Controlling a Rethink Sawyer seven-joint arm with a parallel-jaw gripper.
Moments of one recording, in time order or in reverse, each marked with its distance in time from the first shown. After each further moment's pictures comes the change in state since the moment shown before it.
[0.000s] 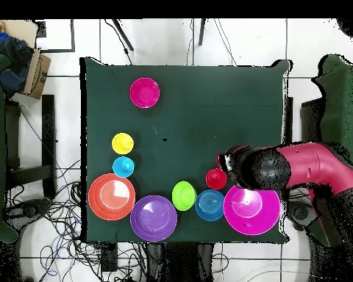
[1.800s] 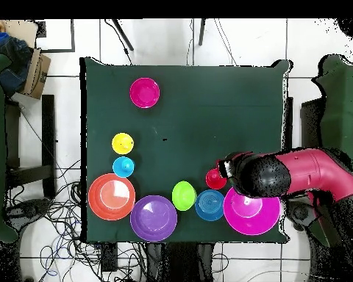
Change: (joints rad) arm -0.030 -0.022 0.036 0.049 -0.007 0.000 0.000
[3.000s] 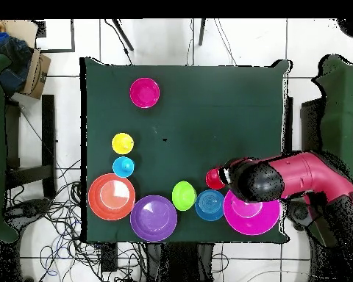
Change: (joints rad) arm -0.014 0.040 0.006 0.029 -0.109 0.000 0.000
